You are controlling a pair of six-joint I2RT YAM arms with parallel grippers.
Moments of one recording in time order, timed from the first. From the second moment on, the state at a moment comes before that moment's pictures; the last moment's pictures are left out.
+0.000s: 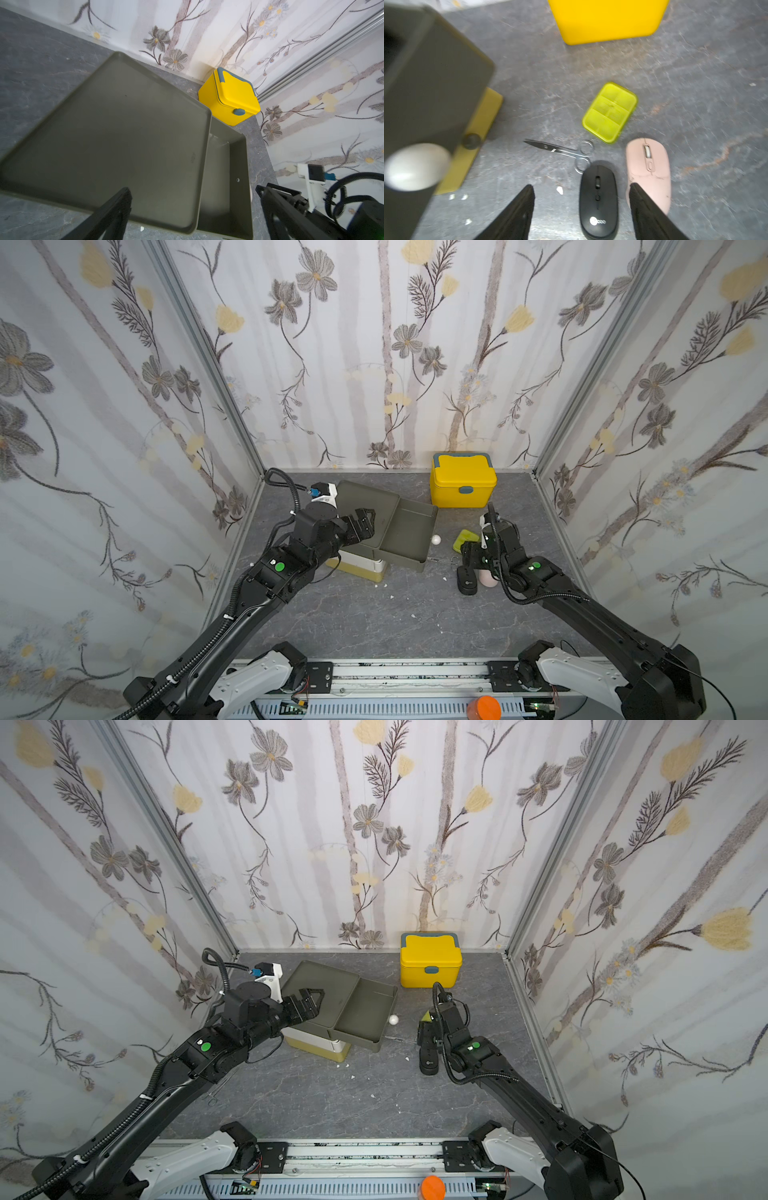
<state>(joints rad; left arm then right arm) -0.60 1.00 1.12 -0.55 -0.12 -0.70 0.52 1.07 0.80 -0.46 0.15 0.46</state>
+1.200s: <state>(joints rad) -0.40 1.05 1.05 -0.55 -0.03 -0.65 0.64 1.53 1.15 -0.25 -0.24 0.45</state>
